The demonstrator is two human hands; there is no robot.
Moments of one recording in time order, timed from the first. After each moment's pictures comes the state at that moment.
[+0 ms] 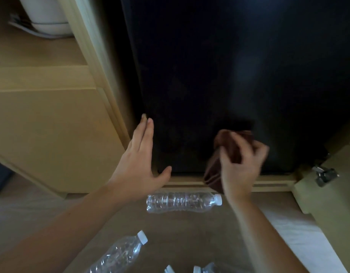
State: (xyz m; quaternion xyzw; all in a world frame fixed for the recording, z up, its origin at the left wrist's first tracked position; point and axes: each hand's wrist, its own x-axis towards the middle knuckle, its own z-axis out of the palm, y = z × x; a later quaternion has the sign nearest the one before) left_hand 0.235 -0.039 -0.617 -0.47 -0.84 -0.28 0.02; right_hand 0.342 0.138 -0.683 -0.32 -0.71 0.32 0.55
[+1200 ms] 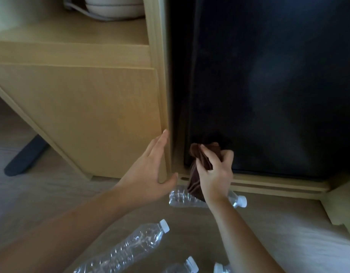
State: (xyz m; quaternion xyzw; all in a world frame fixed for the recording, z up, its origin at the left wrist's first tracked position) left_hand 0.225 -0.103 -0.641 -0.44 -0.83 -0.33 -0.06; right_hand 0.285 0.056 -0.722 -0.23 -0.80 0.29 0.47
